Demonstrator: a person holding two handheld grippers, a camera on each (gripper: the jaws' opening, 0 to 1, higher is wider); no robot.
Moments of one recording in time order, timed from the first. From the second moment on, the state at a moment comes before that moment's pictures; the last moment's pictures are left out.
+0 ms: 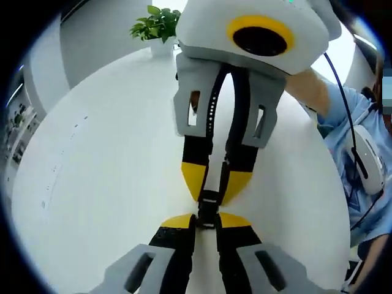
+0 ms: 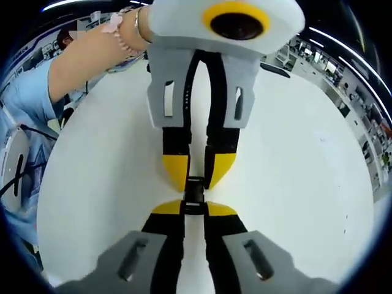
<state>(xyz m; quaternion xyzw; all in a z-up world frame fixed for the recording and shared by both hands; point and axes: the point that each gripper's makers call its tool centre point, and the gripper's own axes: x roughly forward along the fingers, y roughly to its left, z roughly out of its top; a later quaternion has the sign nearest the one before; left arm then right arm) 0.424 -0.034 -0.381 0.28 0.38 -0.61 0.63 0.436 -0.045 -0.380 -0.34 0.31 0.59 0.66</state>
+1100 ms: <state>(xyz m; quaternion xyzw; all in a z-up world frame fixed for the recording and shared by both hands) 0.476 -0.020 -0.365 0.28 0.31 -0.55 0.72 0.467 -0.051 -0.380 -0.34 0.31 0.57 0.68</state>
